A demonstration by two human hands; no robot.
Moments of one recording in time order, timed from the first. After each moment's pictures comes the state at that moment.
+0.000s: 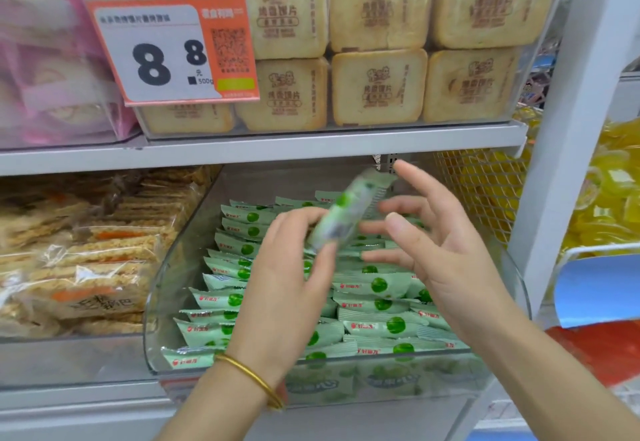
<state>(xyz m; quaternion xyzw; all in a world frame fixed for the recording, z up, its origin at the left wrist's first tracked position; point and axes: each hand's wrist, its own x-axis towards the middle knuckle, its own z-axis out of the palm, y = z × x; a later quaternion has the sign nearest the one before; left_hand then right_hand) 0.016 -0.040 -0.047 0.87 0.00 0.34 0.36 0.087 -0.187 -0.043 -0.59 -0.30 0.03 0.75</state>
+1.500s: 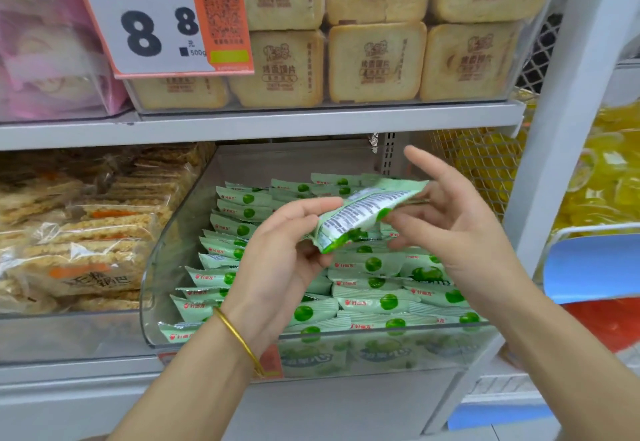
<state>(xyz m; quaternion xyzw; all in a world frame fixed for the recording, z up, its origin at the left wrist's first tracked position) 0.021 -0.046 -0.038 0.57 0.09 0.14 0.80 0.095 -0.207 -0.044 -0.65 -0.32 0.01 0.69</state>
